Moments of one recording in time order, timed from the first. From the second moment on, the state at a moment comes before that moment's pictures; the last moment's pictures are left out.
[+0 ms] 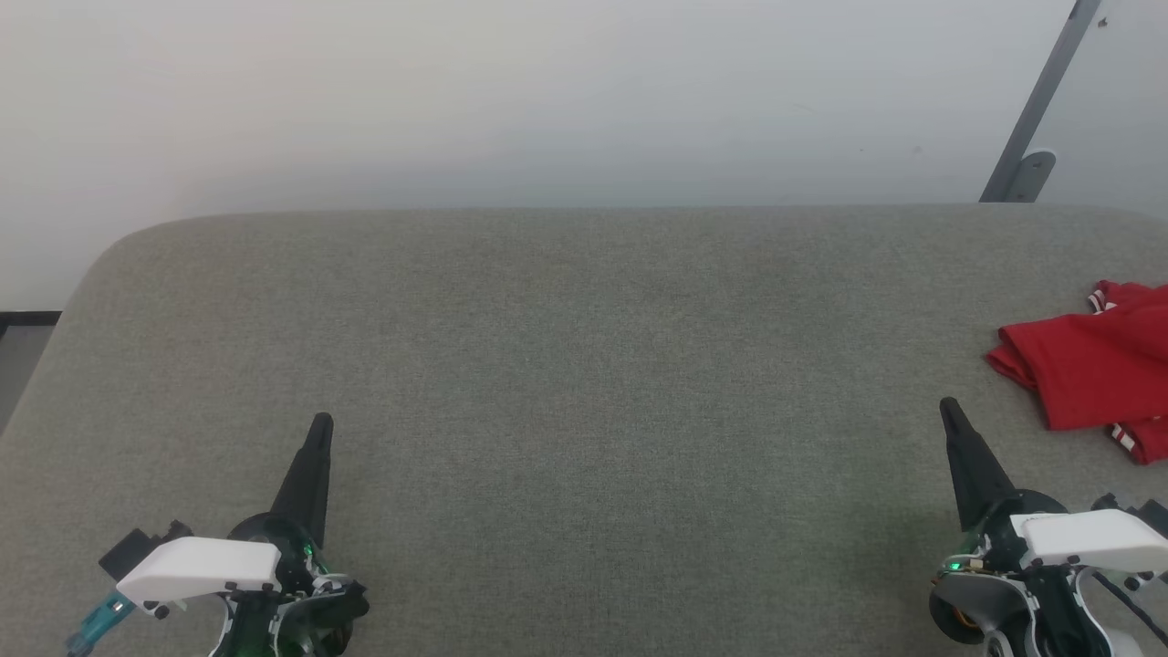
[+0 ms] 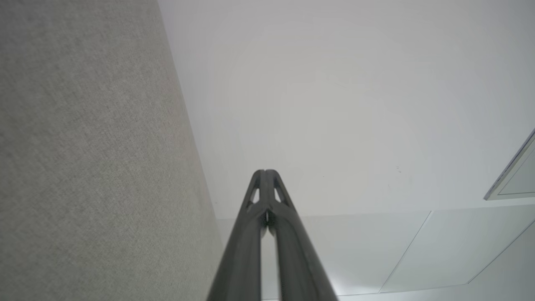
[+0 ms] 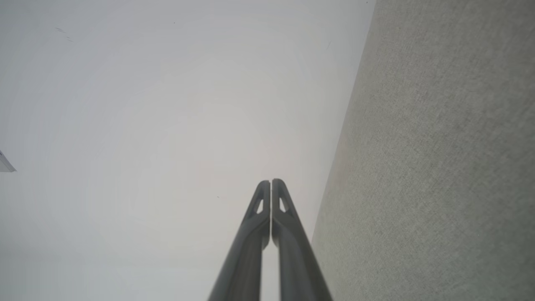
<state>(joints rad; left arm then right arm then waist) -0.10 0.05 0.11 0.25 -1.61 -0.13 0.11 -0.11 -0.05 -0.12 0.25 1.61 0.13 0.11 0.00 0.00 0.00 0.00</state>
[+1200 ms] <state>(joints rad) -0.10 0.05 0.11 0.25 -1.61 -0.13 0.11 -0.11 -0.05 -0.11 0.25 1.61 0.13 0.11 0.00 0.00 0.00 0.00</state>
